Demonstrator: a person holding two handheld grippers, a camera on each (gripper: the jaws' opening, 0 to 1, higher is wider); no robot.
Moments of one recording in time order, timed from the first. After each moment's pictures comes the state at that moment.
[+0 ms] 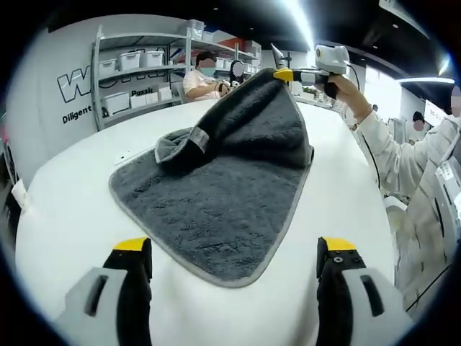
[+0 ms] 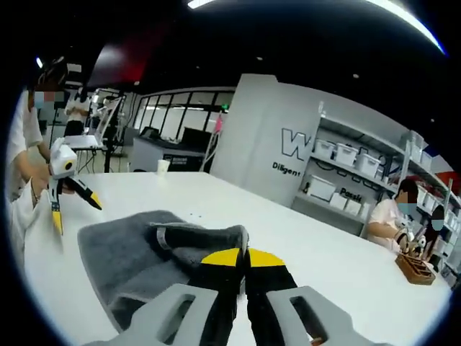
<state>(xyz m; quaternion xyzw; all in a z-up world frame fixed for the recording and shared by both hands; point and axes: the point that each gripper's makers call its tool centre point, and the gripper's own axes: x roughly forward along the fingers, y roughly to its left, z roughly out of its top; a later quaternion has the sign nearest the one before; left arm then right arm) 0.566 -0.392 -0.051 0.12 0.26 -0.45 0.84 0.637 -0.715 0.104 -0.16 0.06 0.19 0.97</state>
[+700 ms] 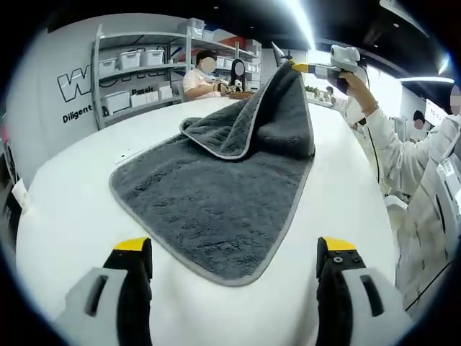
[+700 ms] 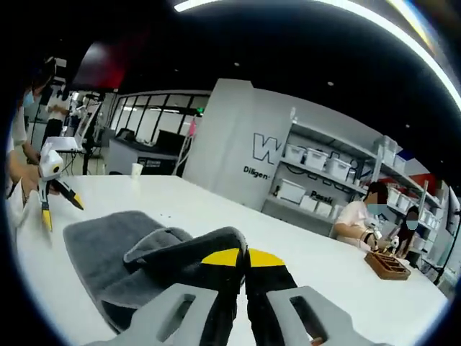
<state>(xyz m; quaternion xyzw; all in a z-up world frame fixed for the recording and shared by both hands) 0.565 -0.390 -0.052 0.12 0.26 -0.45 0.84 0.606 -0.788 0.132 -0.16 0.03 0.11 0.98</state>
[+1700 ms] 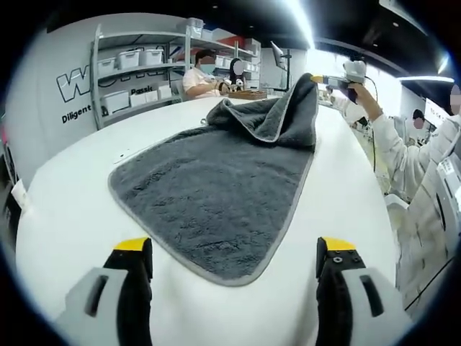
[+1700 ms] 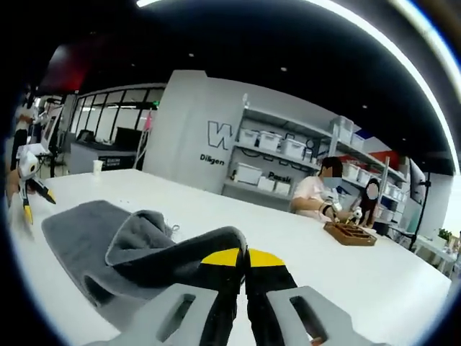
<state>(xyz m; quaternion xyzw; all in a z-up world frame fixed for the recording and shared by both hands) 0.566 -0.392 -0.054 0.13 0.26 -0.45 0.84 0.560 -0.904 0.107 -0.12 0.06 -0.02 0.99</state>
